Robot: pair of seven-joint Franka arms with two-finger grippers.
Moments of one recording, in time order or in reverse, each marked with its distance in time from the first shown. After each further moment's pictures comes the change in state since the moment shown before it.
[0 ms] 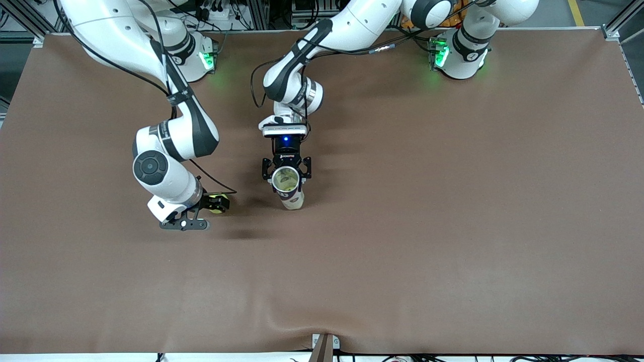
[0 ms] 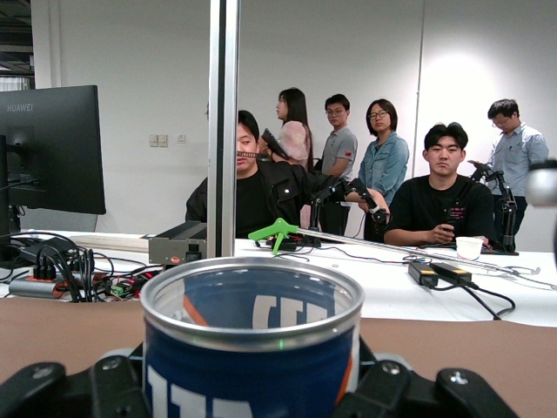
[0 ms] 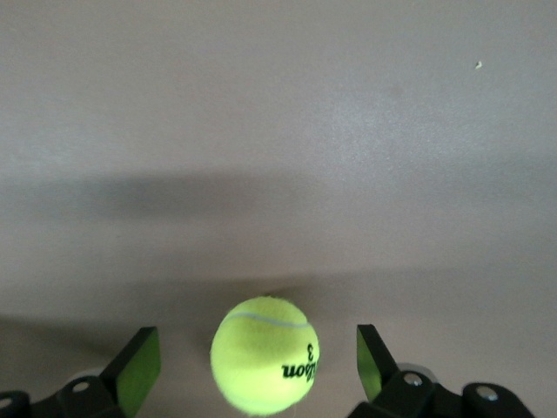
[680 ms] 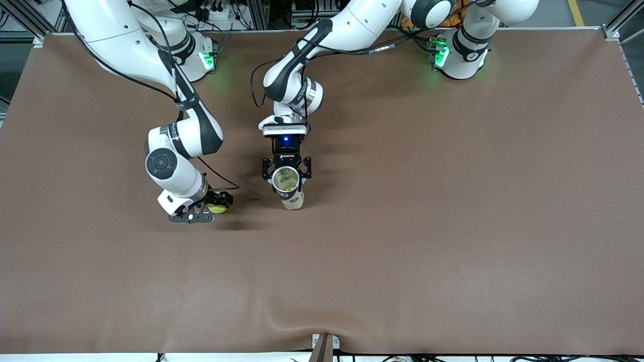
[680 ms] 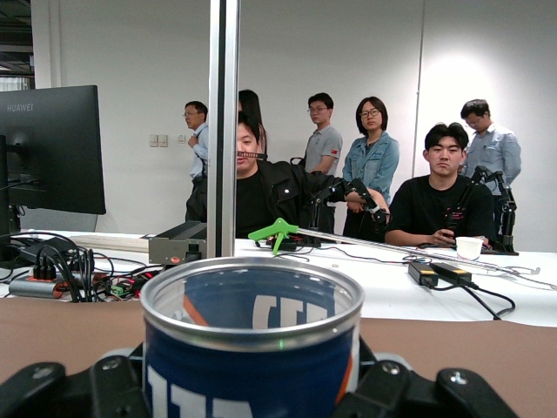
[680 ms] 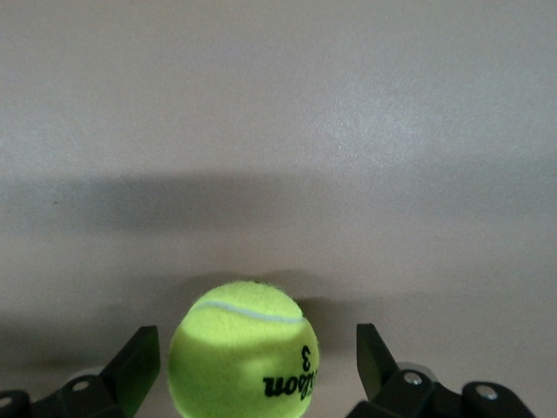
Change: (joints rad) left arm 0.000 0.000 0.000 0.000 0.000 0.000 0.000; right arm -0.001 0.019 0.005 -0.130 0.001 0.155 0.001
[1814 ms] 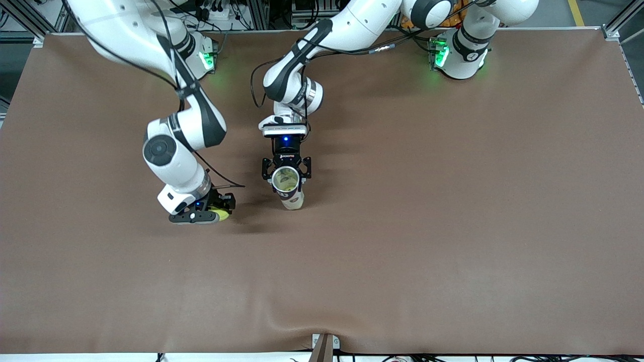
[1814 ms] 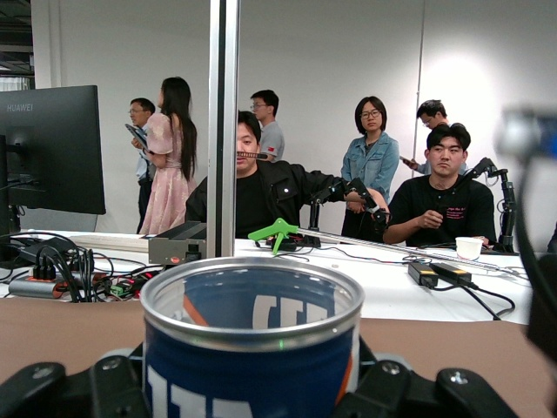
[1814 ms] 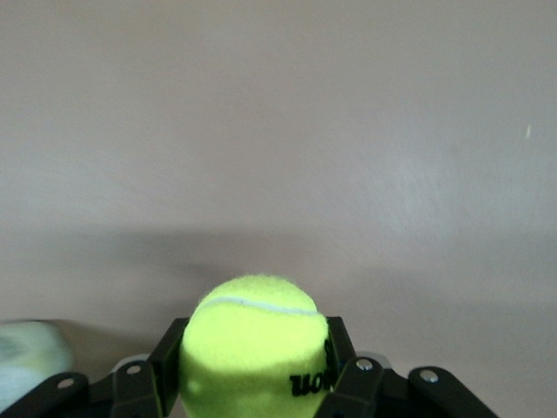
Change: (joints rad) left arm 0.000 0.000 0.000 0.001 0.000 0.000 0.000; right arm 0.040 -0.112 0.025 0.072 0.000 0.003 0.002
